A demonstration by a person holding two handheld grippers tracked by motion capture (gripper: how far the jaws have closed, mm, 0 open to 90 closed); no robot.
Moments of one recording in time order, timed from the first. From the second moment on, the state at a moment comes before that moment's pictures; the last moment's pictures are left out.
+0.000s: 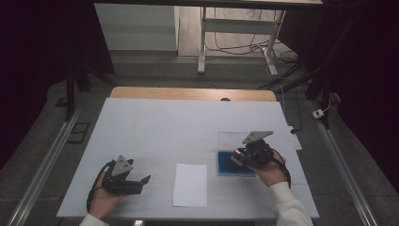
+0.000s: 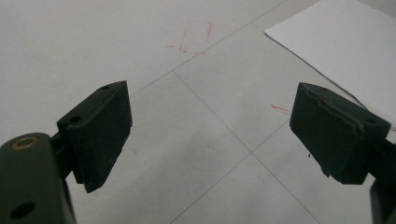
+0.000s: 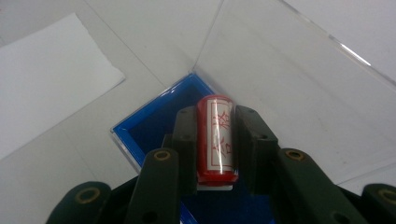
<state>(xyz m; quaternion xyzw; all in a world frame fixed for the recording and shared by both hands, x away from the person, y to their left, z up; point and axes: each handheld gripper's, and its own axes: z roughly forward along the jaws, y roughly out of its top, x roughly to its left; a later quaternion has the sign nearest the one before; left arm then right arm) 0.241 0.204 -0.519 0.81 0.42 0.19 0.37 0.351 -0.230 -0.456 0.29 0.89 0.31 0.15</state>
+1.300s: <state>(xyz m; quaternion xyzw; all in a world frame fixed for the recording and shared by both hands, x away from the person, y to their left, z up) 0.241 0.203 -0.520 0.81 0.42 0.19 0.37 0.357 -0.226 -0.466 0.30 0.90 0.27 0.14</state>
